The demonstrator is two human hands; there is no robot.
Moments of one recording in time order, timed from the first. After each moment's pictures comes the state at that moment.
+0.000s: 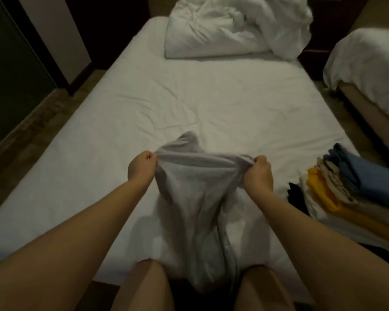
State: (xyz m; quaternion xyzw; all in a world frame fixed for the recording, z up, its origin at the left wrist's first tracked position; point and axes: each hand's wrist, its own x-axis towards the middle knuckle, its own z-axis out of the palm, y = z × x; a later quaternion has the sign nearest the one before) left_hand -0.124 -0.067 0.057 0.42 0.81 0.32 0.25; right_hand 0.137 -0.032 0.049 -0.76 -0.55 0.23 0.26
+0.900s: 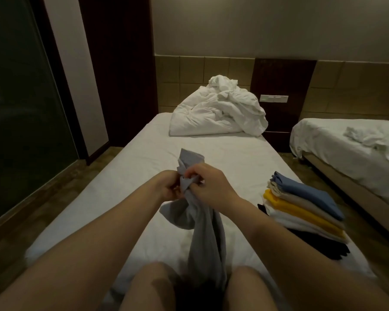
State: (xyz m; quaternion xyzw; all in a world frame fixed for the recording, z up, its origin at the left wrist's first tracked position) left_hand -0.046 -0.244 0.223 0.33 0.56 0.45 0.62; right_hand 0.095 -0.262 0.227 -0.34 -0.84 0.16 0.39
